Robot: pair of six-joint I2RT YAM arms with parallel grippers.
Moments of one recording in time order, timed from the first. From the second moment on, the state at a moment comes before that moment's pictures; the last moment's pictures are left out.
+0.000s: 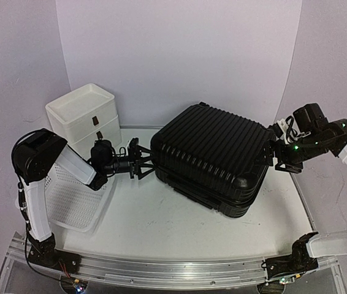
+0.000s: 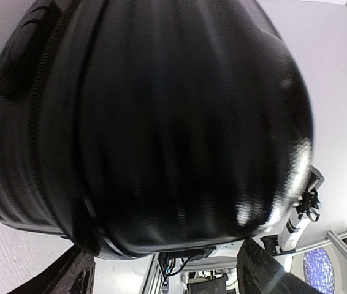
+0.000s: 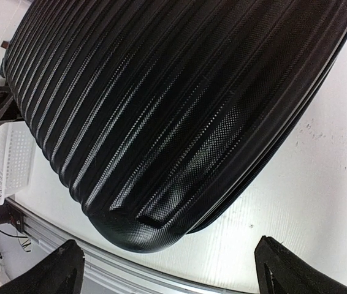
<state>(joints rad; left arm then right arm) -0.53 1.97 0.83 1.09 0.81 -1.30 0.37 1.09 1.21 -1.10 -0.24 0.39</state>
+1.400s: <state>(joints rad) -0.54 1.98 1.38 1.10 0.78 -1.33 0.37 0.81 0.46 -0.09 0.19 -0.33</state>
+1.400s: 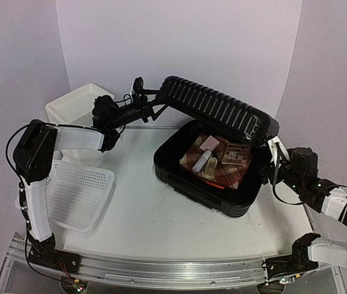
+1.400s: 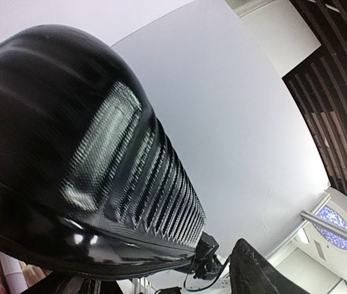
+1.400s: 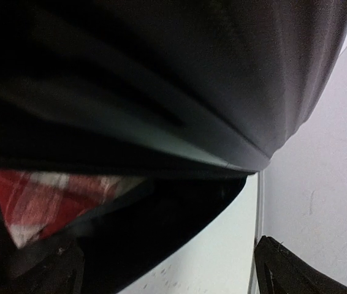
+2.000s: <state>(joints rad) -0.56 2.01 1.50 1.07 0.78 -1.31 0.37 1.05 0.51 0.63 0.28 -0.54</state>
